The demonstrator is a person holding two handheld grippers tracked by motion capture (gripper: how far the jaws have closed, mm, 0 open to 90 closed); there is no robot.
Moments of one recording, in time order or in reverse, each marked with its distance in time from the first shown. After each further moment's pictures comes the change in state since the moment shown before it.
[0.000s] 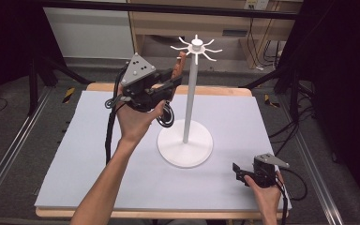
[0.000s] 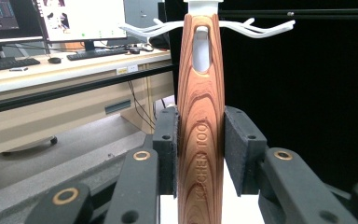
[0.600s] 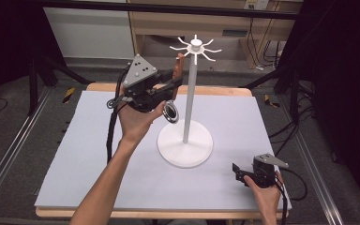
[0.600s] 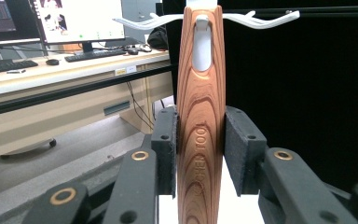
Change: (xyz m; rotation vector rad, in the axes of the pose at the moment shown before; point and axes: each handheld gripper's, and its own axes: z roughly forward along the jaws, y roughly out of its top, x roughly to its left) left arm 0.002 -0.004 0.004 0.001 -0.007 0.015; right arm 0.000 -0.001 0.001 0.008 0.001 -0.004
